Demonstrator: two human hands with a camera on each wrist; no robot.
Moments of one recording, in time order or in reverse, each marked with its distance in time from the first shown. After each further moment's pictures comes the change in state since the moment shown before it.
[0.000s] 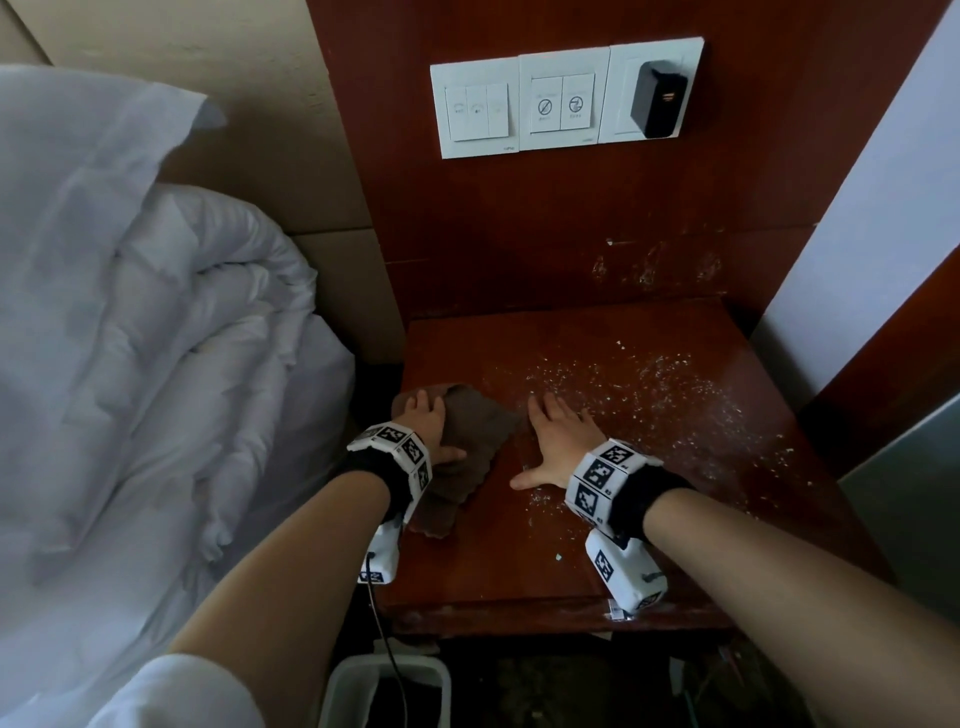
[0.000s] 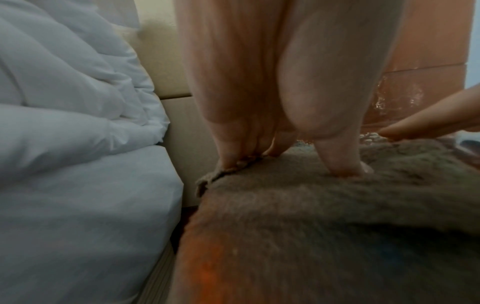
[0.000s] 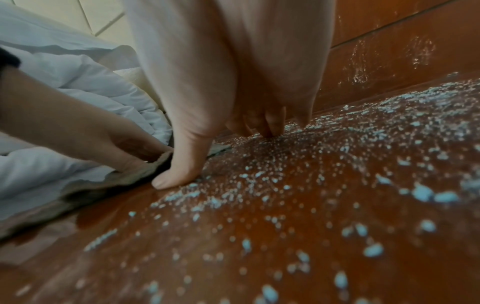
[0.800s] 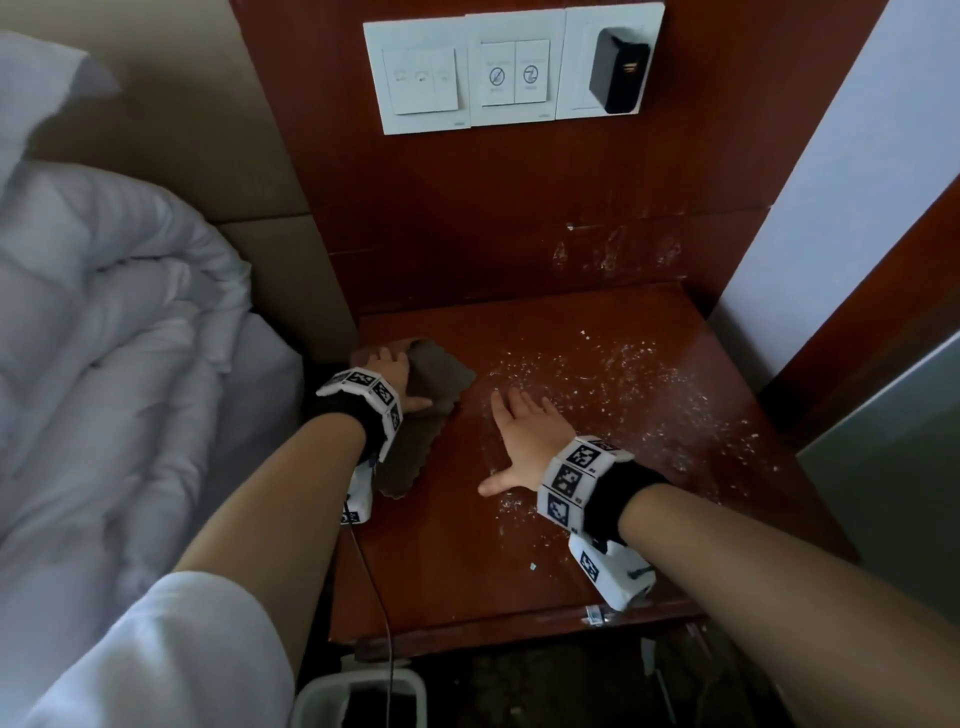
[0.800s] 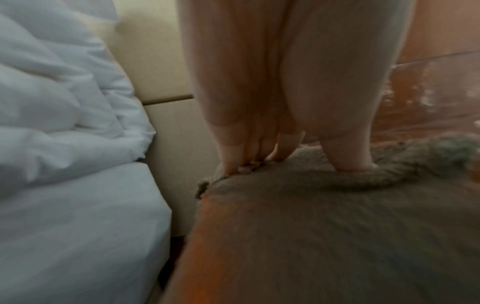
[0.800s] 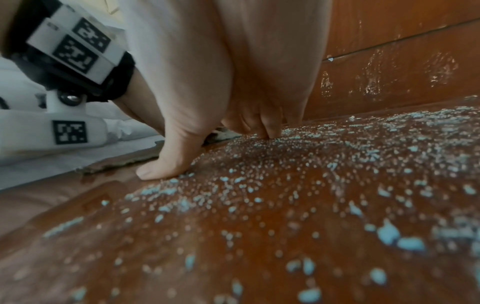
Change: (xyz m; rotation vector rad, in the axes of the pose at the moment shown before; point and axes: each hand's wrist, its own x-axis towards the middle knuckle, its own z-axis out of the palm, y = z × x) left_hand 0.060 -0.004 -0.039 0.062 0.114 -0.001; right_hand 0.002 0.000 -0.006 -0.060 -0.022 -0.023
